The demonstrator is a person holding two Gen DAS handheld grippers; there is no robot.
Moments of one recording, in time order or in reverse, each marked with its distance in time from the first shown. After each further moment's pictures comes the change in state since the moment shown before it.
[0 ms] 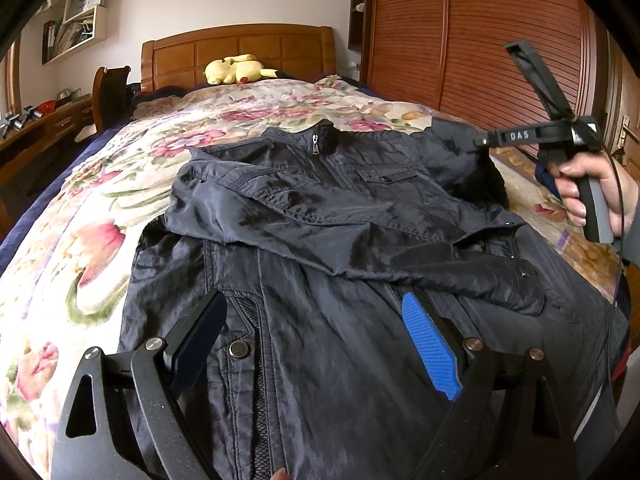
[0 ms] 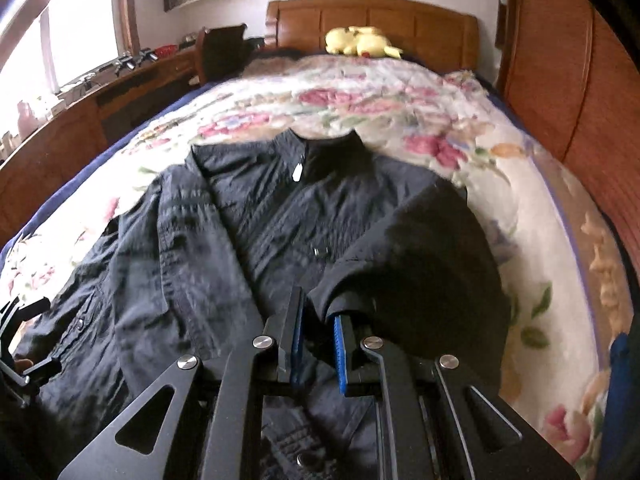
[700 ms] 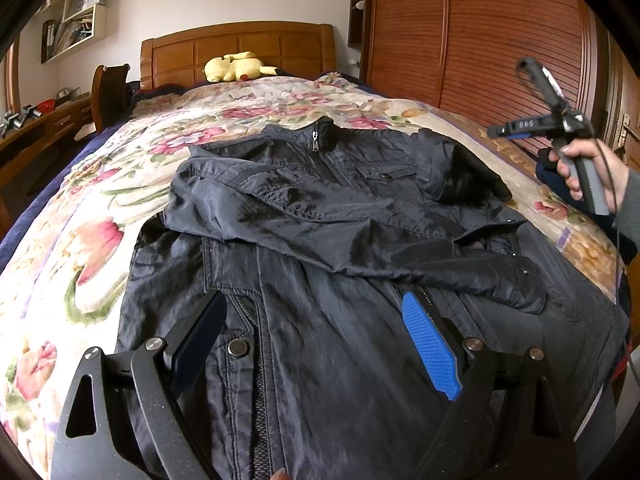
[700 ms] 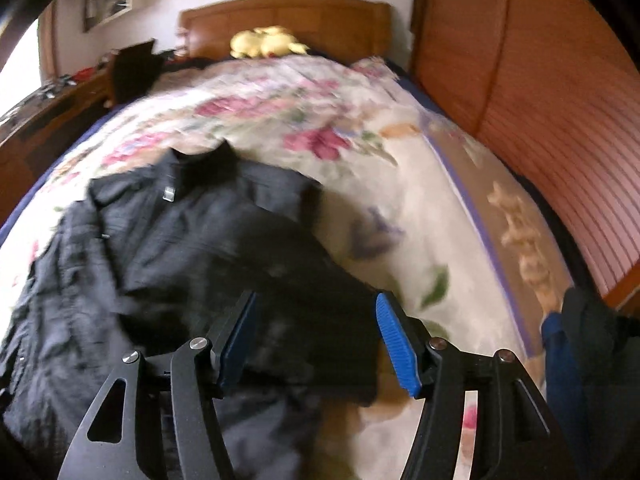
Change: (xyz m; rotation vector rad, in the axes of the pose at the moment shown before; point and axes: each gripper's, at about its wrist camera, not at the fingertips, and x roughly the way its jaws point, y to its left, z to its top) left arm 0.002 0.000 -0.001 0.002 0.009 0.001; right arm 0.005 -0.085 0.018 0.164 0.006 -0.245
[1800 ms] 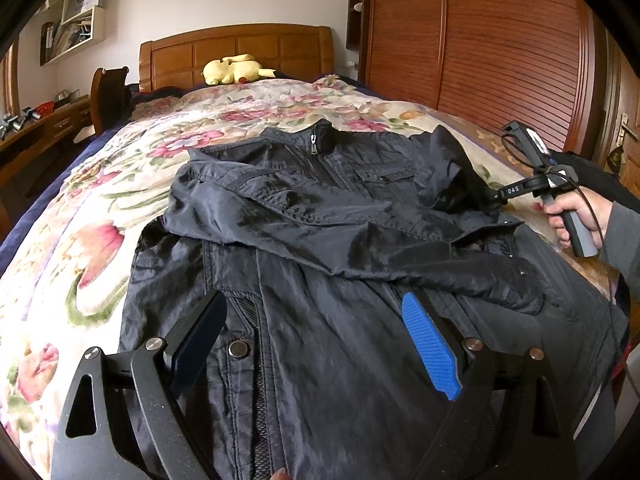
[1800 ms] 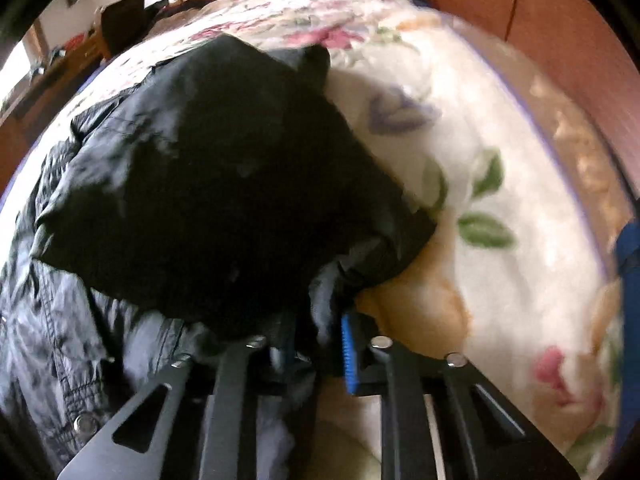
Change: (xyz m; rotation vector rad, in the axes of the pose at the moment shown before) left arm -0.004 0.000 0.002 0.005 -0.009 -0.003; right arm 0.099 0.025 -0.019 -0.005 0.208 0.072
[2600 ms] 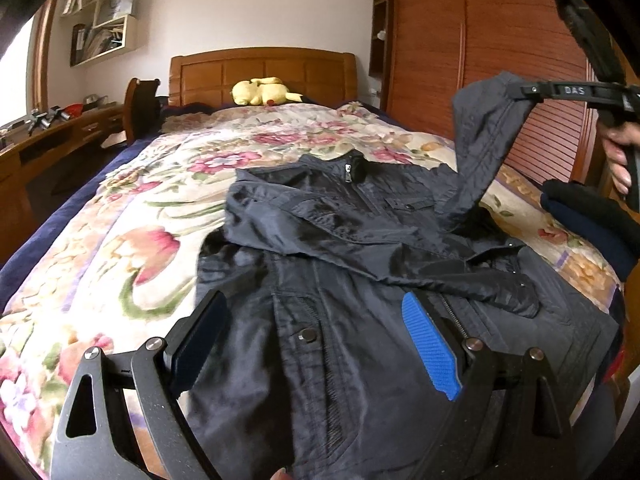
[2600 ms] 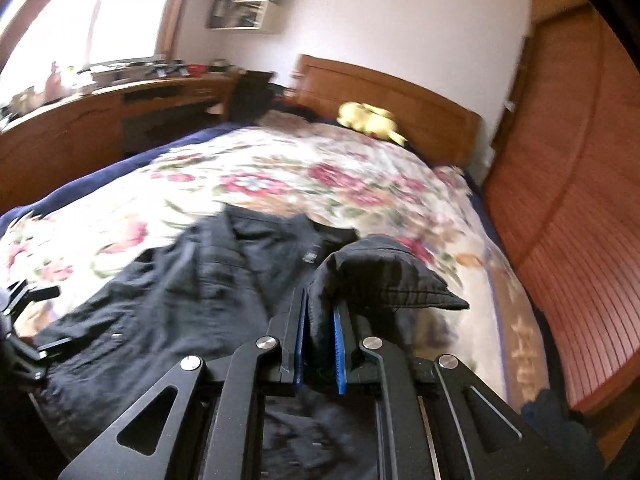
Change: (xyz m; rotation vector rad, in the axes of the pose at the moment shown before) left arm -0.059 0.044 -0.011 -0.055 -0.093 0.053; right arm -0.246 0.186 -0.047 -0.400 -0.470 0.030
